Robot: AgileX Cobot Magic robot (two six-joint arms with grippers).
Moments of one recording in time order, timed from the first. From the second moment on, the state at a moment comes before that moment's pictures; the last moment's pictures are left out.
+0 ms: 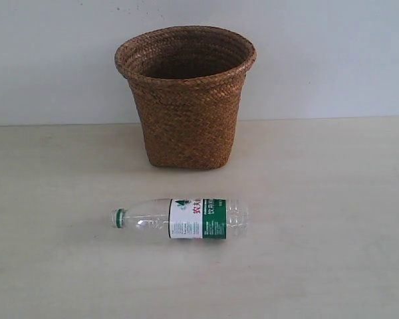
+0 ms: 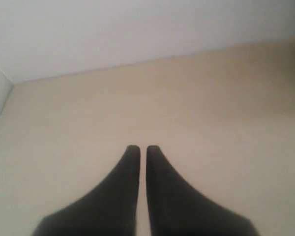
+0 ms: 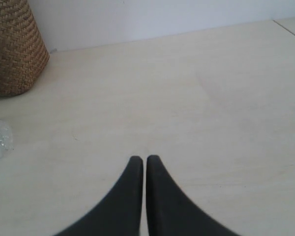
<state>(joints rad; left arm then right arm) 0.01 1.16 -0.82 0.35 0.34 -0.08 -0.02 0.01 0.00 0.12 0.38 0.02</state>
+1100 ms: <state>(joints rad) -0.30 1.77 -0.96 -0.50 0.34 1.70 -0.02 0.01 0.00 0.12 0.38 0.02</state>
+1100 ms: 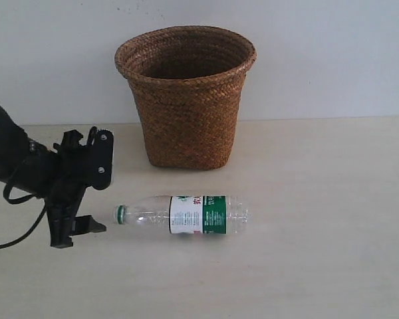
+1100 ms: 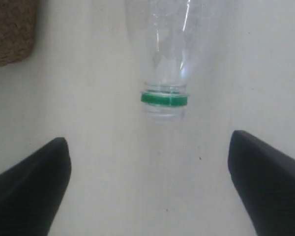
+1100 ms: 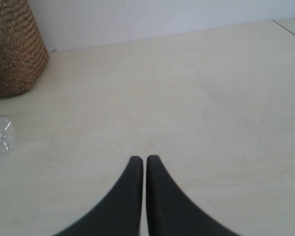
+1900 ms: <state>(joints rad) -0.30 2.00 -1.06 -0.95 0.44 2.13 -0.02 0.01 0.00 0.12 0.38 0.02</state>
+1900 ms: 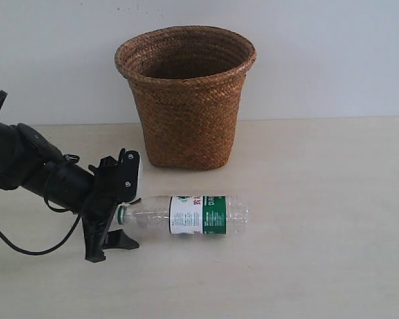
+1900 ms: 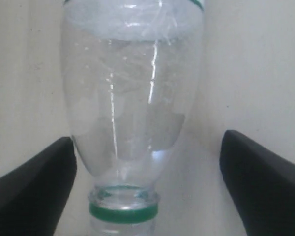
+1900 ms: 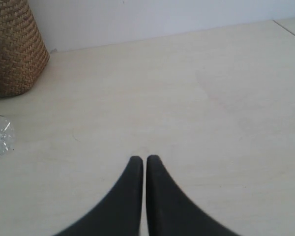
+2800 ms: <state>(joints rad) -0.30 2.01 -1.06 -0.96 0.49 2.13 -0.02 0.01 0.00 0.12 0.38 0.02</state>
